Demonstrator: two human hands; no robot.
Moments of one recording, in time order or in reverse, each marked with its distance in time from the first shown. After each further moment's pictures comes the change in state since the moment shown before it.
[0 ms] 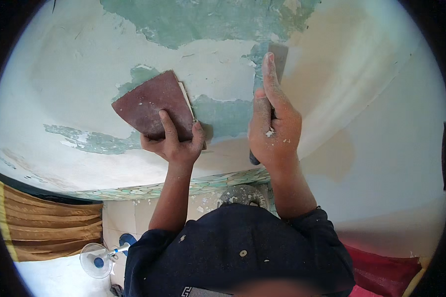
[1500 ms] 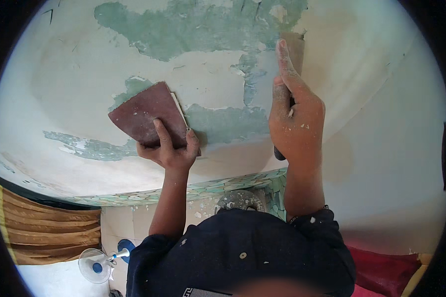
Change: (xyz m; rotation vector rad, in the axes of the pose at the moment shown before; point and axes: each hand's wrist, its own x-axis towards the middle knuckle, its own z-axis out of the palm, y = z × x) left_hand -0.001 0.003 0.000 0.020 0.013 -0.015; right_hand 0.035 0.001 -0.040 -0.219 0.005 0.122
